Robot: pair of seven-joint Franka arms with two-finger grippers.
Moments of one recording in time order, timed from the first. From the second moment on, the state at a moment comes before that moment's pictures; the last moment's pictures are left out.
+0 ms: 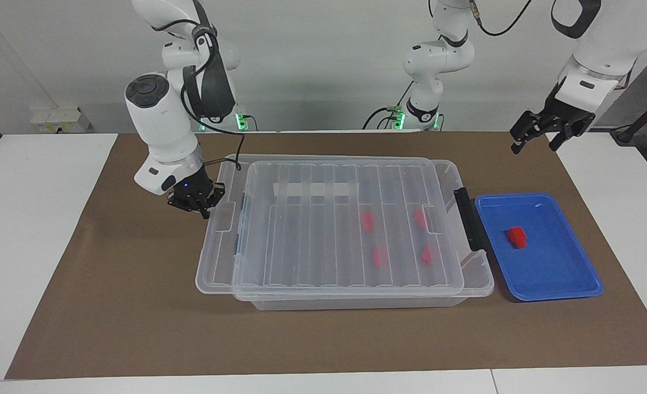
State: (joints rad) left arm 0.13 -0.01 -0.12 -1.57 -0.03 1.59 -0.01; right arm 0.11 0.14 0.06 -1.81 0.00 2.02 -0.04
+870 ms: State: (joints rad) left arm 0.12 -0.01 -0.12 -1.57 -0.03 1.59 -0.02; right arm 0.16 0.14 0.06 -1.81 0.04 2.02 -0.04
